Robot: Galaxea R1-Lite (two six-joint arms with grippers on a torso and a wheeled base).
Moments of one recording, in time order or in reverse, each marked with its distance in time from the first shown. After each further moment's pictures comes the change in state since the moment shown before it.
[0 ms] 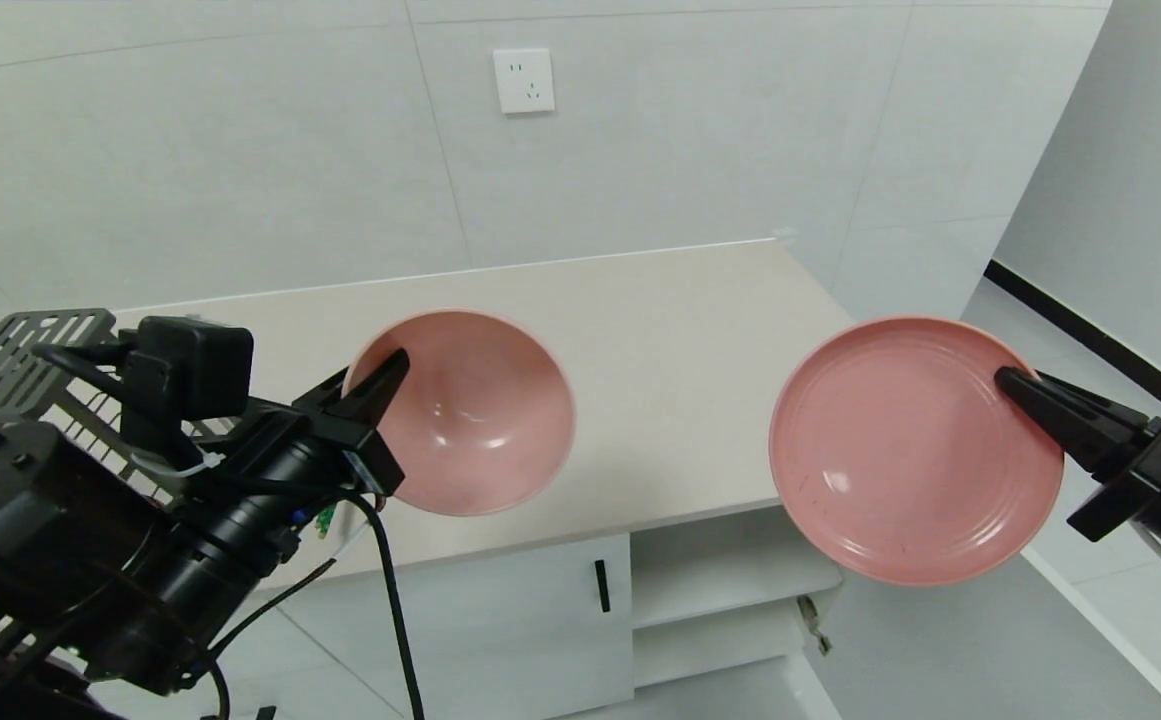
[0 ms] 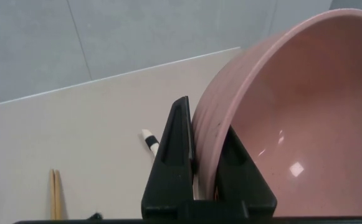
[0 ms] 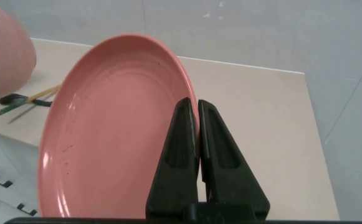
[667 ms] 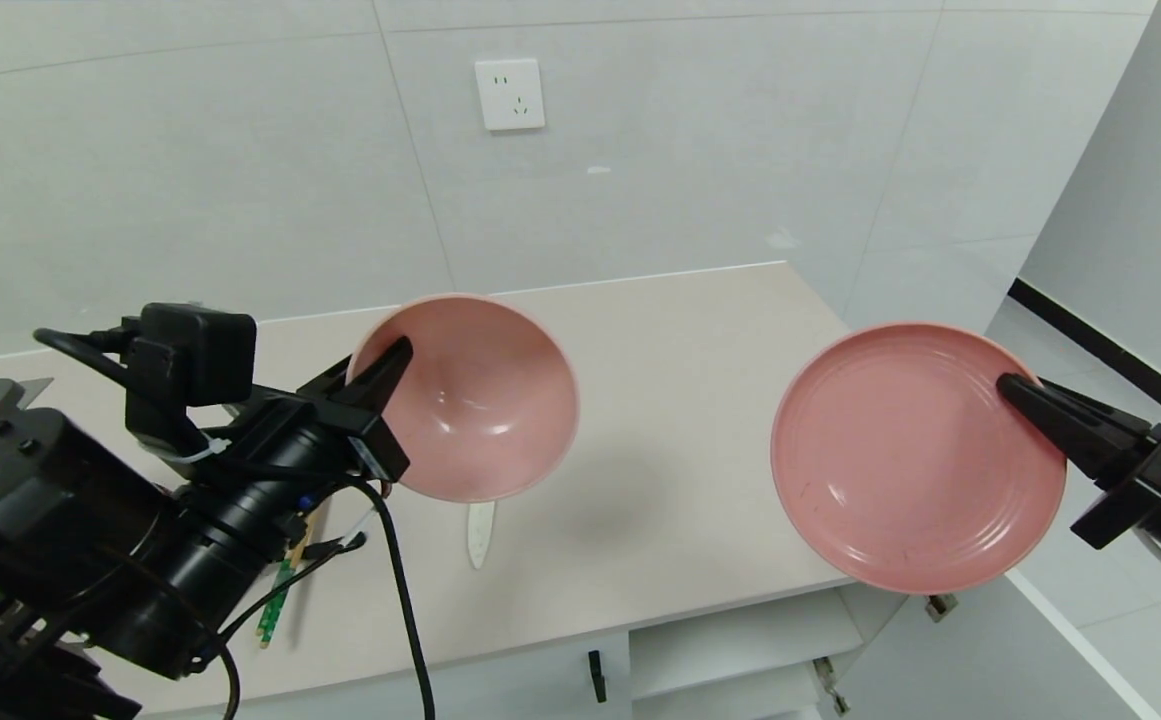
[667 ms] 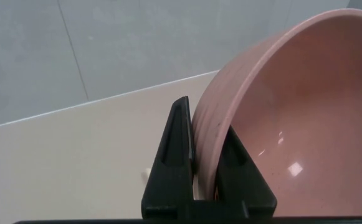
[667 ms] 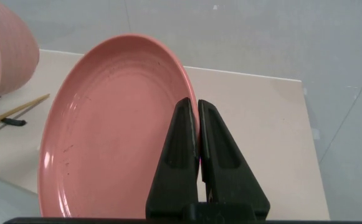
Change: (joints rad) left arm -0.002 0.011 -0.029 0.000 0.001 -0.005; right arm -0.002 -0.005 0.015 0.000 0.000 0.009
